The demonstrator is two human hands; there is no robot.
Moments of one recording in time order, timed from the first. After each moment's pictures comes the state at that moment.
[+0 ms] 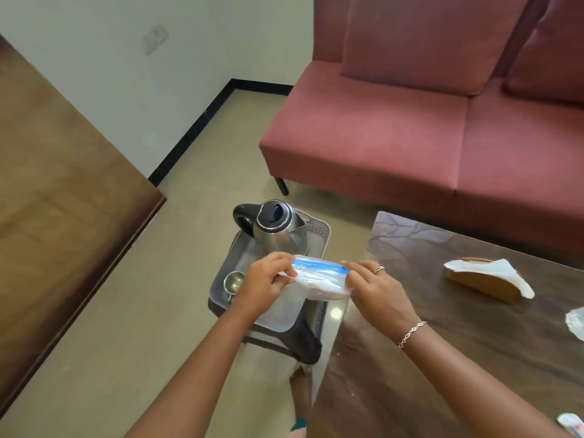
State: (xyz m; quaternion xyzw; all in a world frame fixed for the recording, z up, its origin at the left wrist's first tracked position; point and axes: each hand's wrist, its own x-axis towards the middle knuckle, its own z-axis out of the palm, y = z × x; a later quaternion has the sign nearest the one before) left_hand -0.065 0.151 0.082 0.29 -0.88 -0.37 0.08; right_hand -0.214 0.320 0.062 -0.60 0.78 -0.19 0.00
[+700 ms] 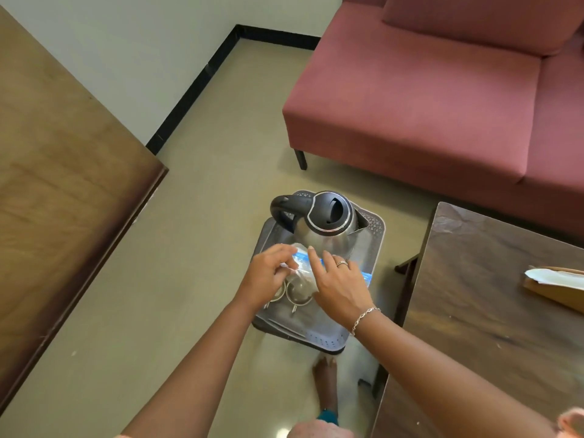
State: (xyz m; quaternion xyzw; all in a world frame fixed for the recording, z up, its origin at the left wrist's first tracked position) left_hand -0.032 0.006 -0.006 0.31 -0.85 -0.42 0.06; right_hand -0.137 0.131 -0.025 -0.57 0.82 0.02 0.07
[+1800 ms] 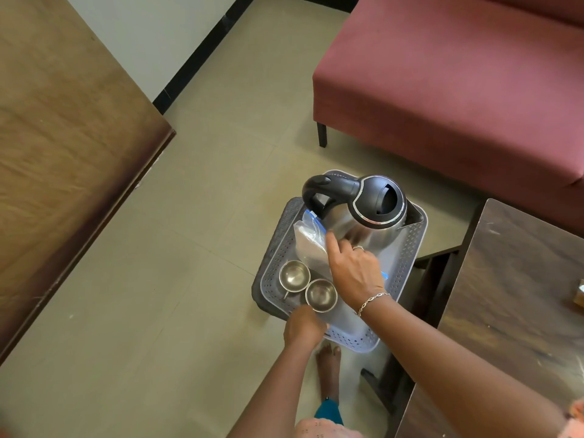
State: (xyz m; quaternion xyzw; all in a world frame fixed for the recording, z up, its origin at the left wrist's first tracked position) left_hand -0.003 0.065 -0.114 0.56 -0.63 -0.46 -0.28; right_hand -0.120 0.072 -0.054 -0.55 0.83 0.07 0.00
